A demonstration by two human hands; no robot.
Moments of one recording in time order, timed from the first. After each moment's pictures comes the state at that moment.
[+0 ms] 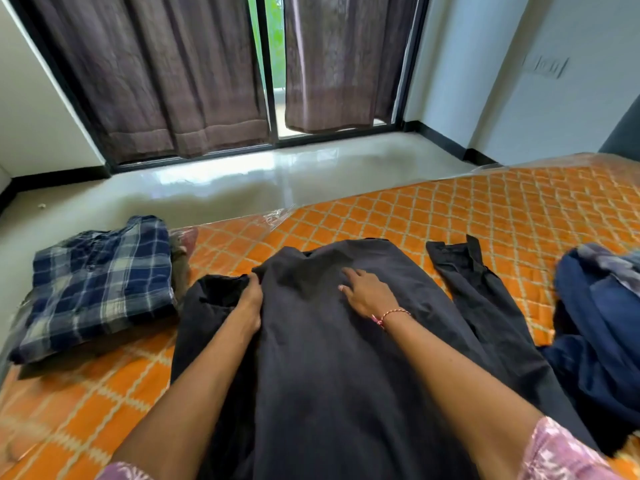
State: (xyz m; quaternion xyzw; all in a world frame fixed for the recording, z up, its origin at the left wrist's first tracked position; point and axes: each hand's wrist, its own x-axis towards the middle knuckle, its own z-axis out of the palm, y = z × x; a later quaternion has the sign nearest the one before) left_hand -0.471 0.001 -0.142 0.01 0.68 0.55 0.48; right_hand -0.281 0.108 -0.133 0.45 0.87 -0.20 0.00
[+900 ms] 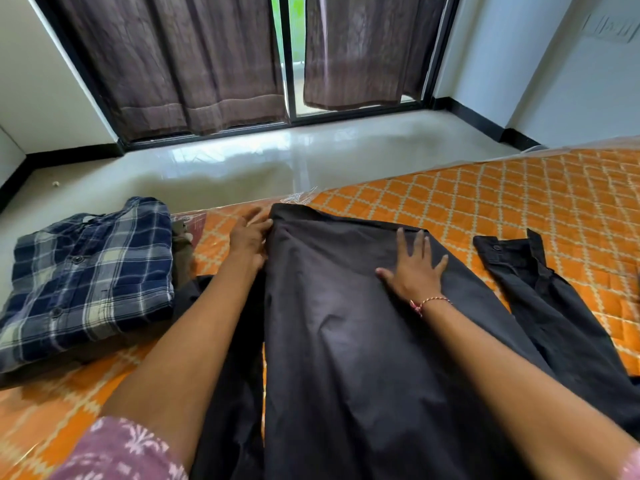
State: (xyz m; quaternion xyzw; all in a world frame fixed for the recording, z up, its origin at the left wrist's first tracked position) left_hand -0.536 0.064 -0.119 0.07 0.61 0.69 0.39; right_hand -0.300 0.169 -0.163 0.54 0.83 -0.14 0.03
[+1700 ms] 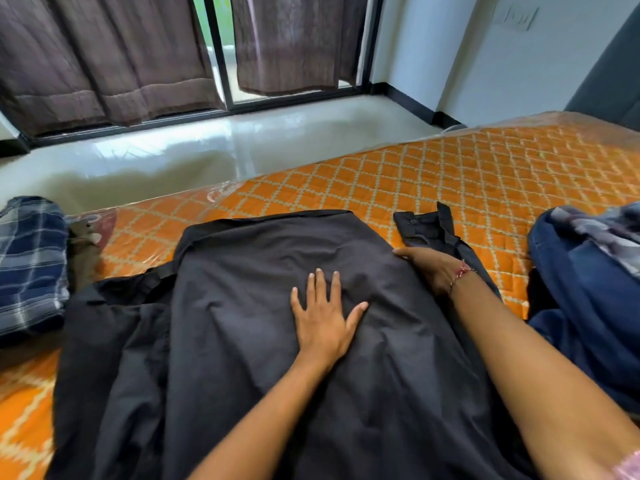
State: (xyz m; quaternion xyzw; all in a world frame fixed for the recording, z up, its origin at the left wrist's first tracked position) left_hand -0.292 0.055 -0.202 0.56 0.82 0.09 0.10; right_hand -0.156 0.223 -0.153 0.61 0.44 -0.66 -0.04
